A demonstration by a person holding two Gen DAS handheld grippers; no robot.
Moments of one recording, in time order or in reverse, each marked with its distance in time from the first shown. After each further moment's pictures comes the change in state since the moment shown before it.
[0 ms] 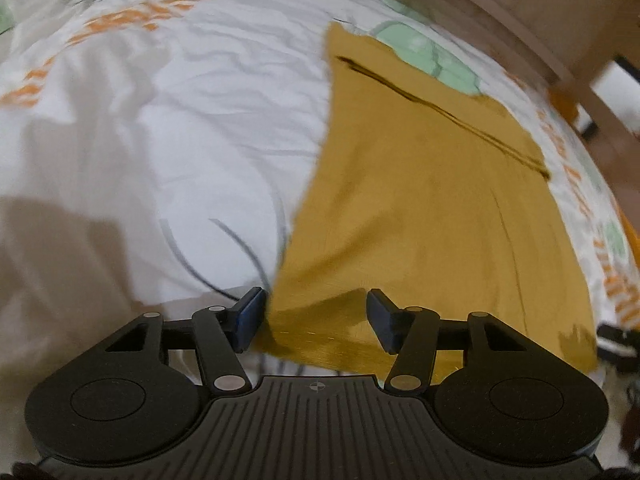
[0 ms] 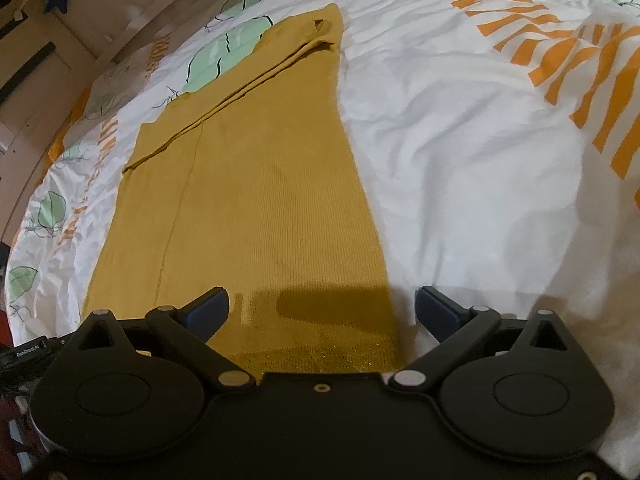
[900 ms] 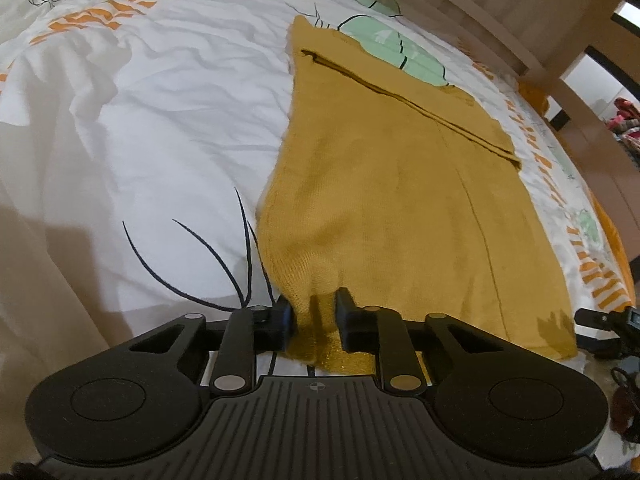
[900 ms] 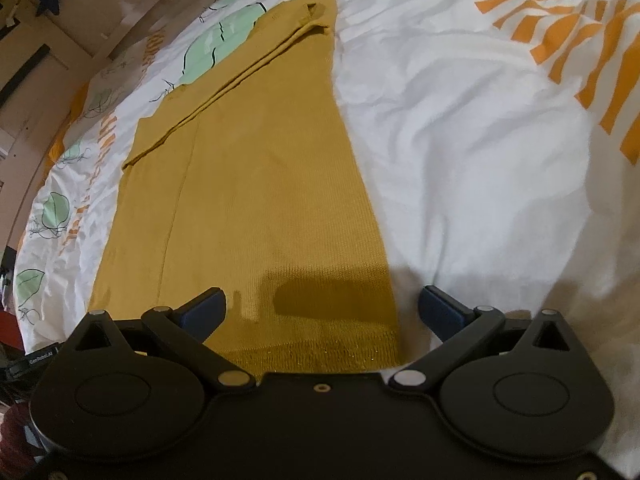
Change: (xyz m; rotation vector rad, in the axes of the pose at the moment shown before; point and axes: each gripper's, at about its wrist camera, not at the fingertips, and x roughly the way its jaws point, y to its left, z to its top) left arm 0.004 0.001 0.000 0.010 0.003 -0.101; right arm 0.006 -0.007 0.006 0.049 0.063 0.029
